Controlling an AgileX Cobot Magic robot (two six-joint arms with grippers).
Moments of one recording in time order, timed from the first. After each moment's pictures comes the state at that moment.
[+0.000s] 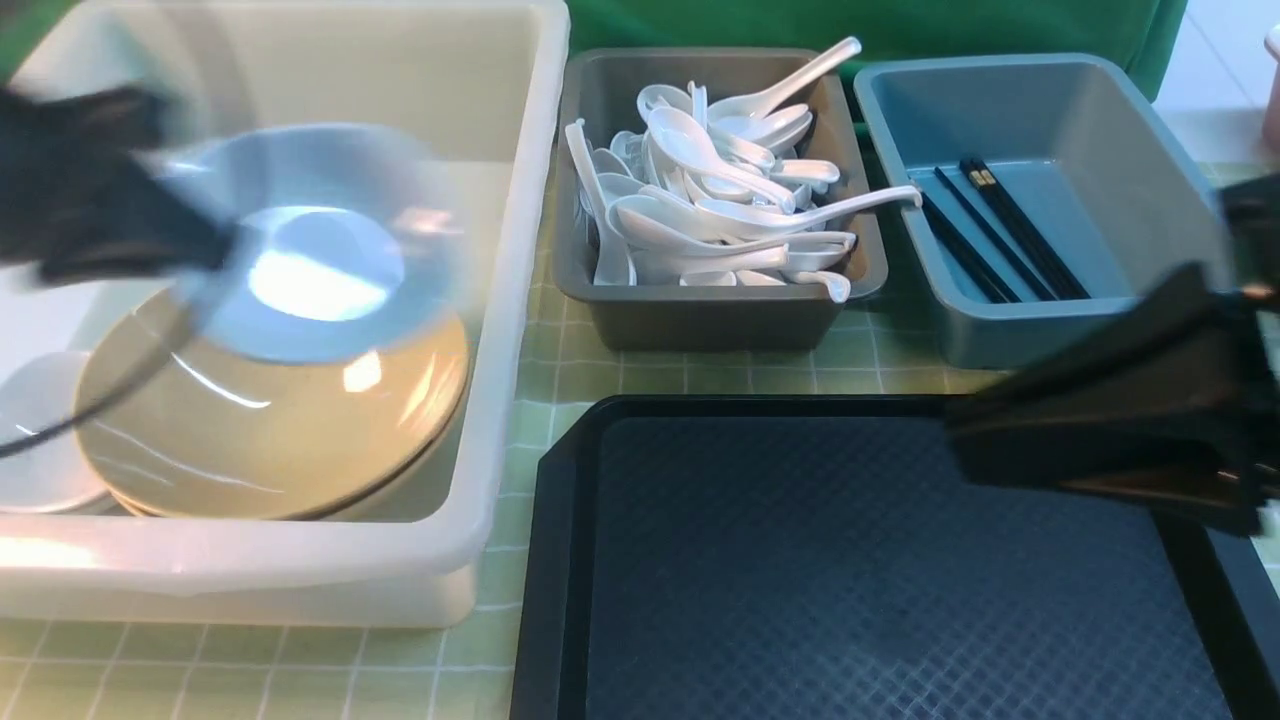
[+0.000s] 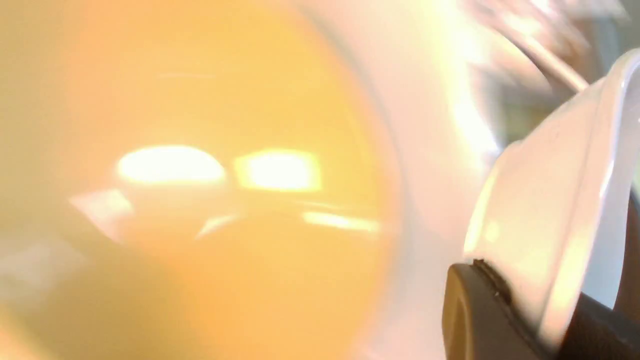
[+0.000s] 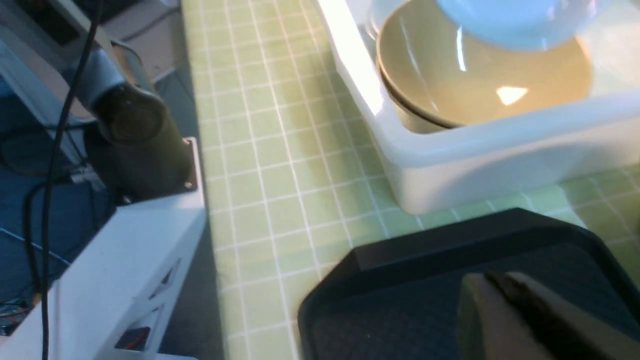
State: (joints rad) right arm 0.36 1.03 -1.05 0.86 0.94 -1.02; left arm 0.40 1.33 -1.19 -0.64 1.12 0.30
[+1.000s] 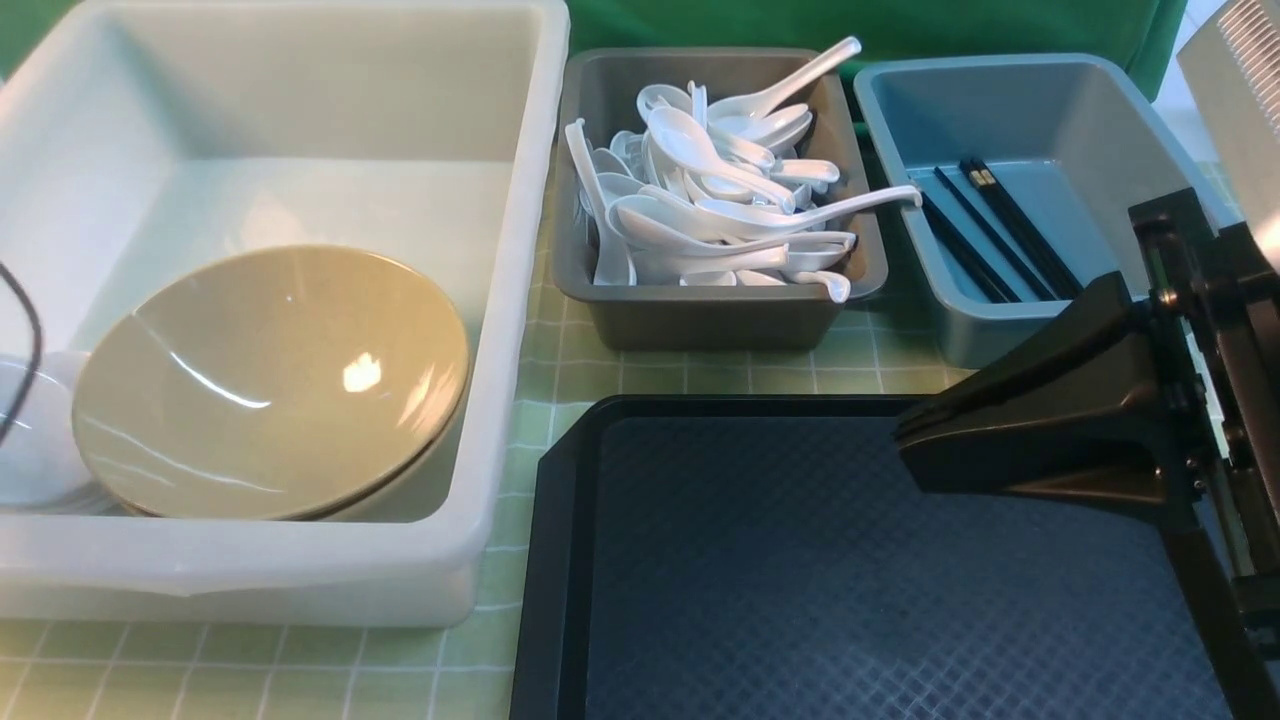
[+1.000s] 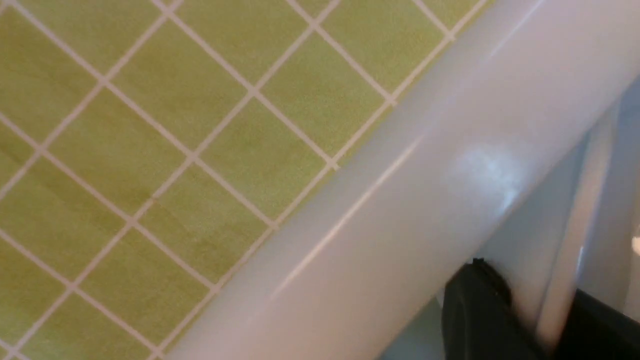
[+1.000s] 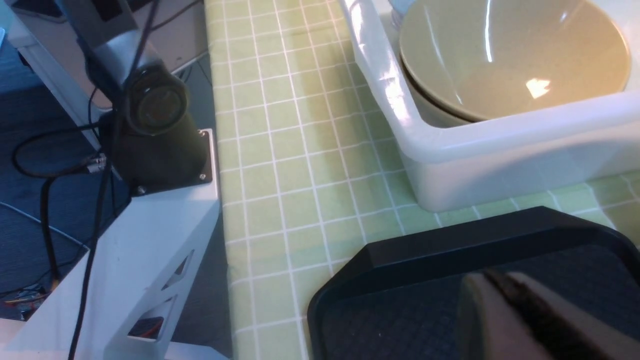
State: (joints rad) right arm 0.36 1.08 -1.05 0.88 0.96 -1.07; left arm 0.53 1.61 -1.17 -0.07 0.92 -0.12
